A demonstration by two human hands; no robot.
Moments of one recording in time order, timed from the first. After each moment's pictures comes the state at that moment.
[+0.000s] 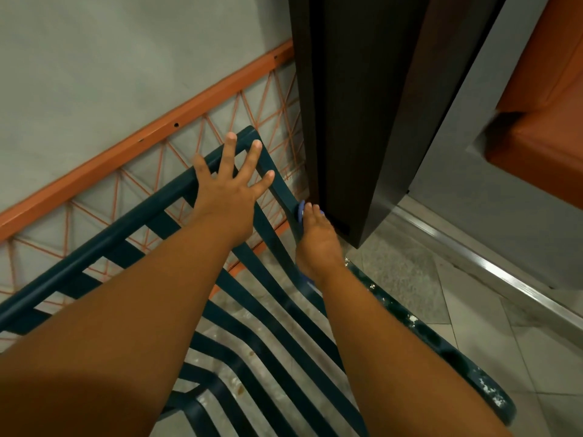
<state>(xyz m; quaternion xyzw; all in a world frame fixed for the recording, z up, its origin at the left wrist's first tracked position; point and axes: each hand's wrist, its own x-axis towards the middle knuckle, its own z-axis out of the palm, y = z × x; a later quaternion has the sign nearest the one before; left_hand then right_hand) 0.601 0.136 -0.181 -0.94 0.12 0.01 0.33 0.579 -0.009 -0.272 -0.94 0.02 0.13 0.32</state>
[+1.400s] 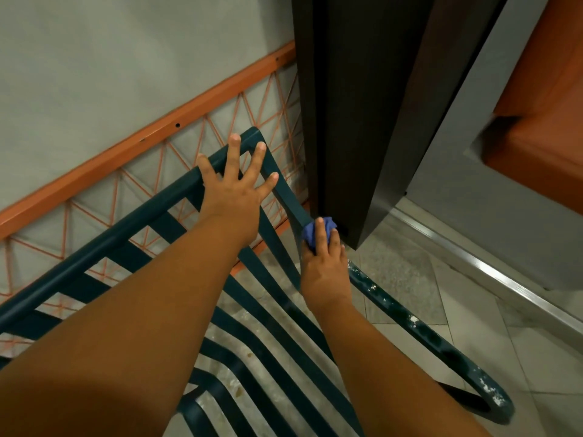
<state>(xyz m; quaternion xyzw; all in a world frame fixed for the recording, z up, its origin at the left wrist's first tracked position) 0.599 0.127 -0.177 -0.93 0.10 0.05 0.34 0.532 -0.010 -0.306 -0.98 -0.04 0.06 0.17</state>
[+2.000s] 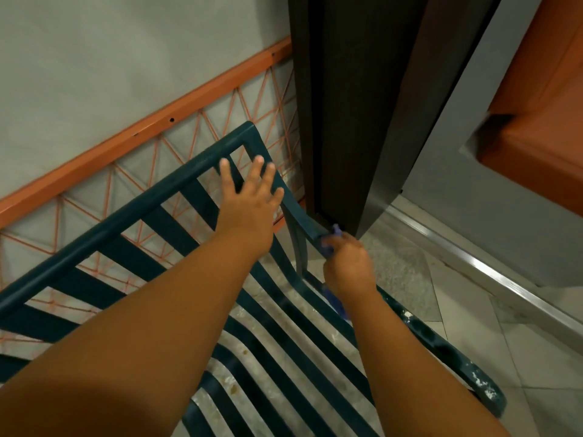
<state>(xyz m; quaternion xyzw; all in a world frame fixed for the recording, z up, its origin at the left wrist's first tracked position) 0.581 0.103 -0.193 -0.94 0.11 0.07 0.32 0.535 -0.047 -0.299 -0.93 0.08 0.03 0.37</state>
